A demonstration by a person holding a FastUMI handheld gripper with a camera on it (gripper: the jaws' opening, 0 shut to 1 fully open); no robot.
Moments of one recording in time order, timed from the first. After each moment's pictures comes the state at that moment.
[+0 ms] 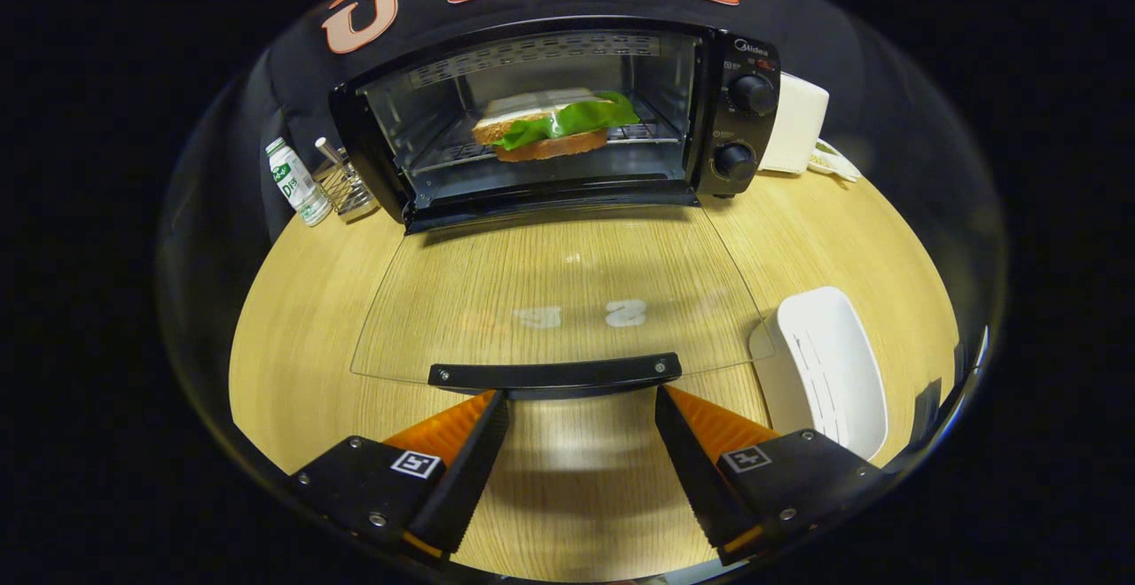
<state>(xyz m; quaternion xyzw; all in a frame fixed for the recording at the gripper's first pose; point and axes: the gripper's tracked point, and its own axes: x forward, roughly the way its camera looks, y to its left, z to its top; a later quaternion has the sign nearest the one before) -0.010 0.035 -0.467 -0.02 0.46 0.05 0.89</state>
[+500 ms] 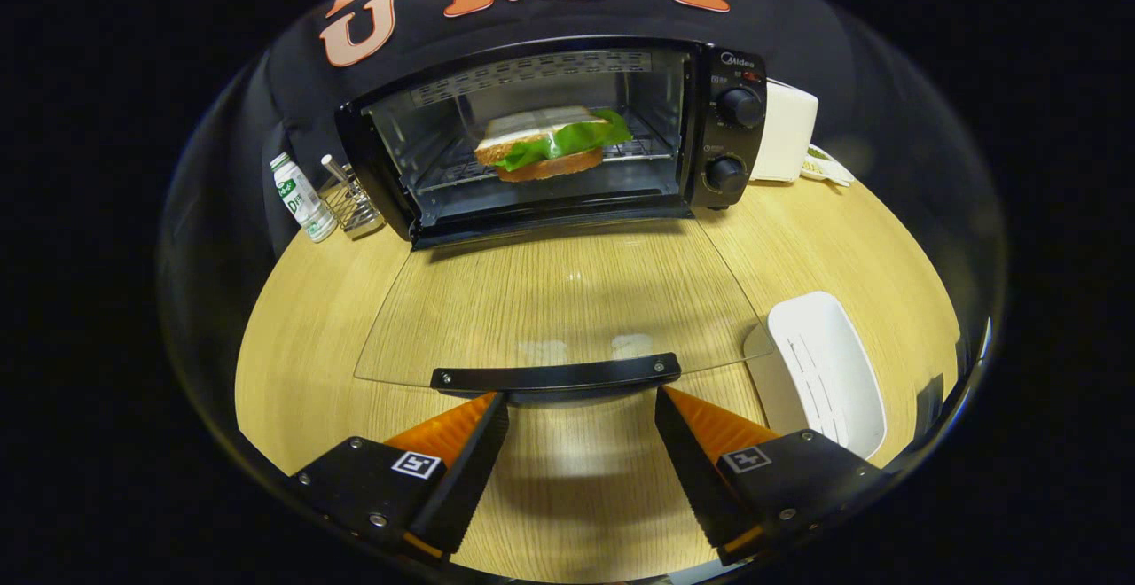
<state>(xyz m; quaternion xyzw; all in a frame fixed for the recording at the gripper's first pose) -0.009 0.035 -0.455 0.00 0.44 0.05 0.90</state>
